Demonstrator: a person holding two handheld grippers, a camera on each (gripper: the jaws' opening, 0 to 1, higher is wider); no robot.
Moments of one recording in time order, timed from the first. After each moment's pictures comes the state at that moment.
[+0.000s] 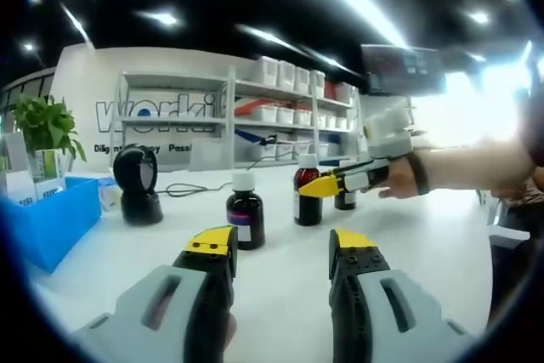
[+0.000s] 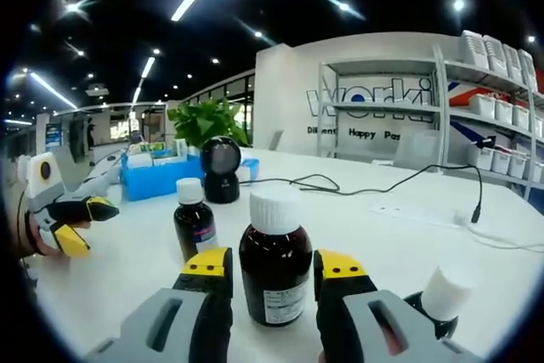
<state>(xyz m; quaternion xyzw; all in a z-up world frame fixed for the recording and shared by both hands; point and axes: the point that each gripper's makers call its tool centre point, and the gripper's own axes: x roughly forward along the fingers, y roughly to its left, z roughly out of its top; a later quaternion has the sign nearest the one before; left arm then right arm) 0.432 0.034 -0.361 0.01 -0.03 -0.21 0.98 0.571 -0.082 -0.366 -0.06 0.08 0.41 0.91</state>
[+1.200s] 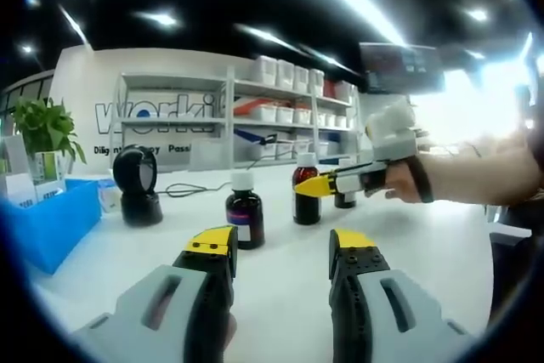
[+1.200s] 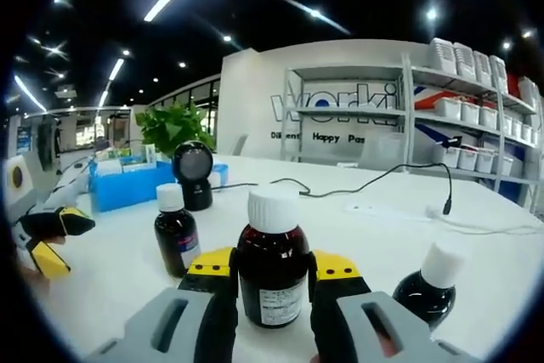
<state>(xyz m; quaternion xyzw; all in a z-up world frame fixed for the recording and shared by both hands) 0.431 0.032 -0.361 0.02 -0.02 -0.21 0.98 0.574 -0.086 -0.365 -0.05 0.07 0.30 0.95</state>
